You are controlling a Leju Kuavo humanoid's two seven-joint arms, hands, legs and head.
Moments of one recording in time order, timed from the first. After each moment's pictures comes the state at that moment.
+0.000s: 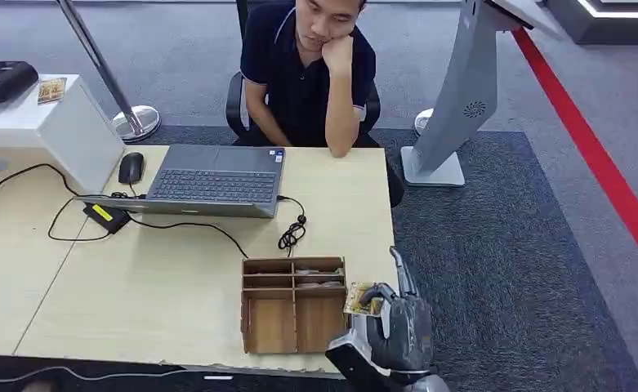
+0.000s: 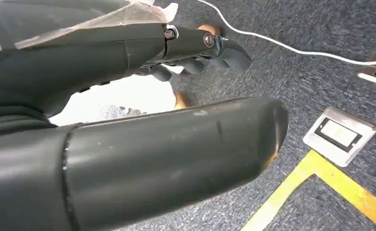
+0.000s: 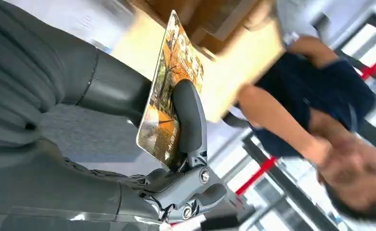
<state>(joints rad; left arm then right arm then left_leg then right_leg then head) -0.08 -0.04 -0.14 -0.24 -1.08 0.24 0.30 0.04 -0.08 0.68 -1.55 0.96 -0.70 0.11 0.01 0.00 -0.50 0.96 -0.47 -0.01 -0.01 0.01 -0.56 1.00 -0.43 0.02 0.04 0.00</state>
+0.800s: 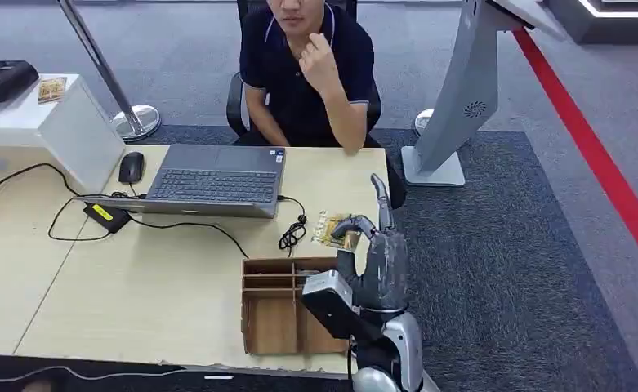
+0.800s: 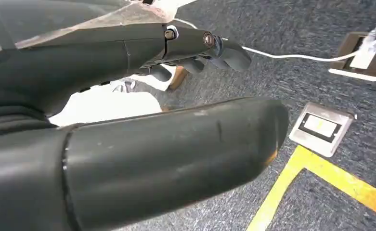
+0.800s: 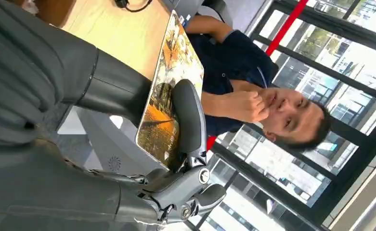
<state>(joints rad) -0.09 -0.04 -0.32 -0.24 -1.05 0.22 0.30 -0.20 0.09 0.70 -1.50 0.88 -0.70 0.04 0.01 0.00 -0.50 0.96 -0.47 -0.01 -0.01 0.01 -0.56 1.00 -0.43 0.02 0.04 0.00</state>
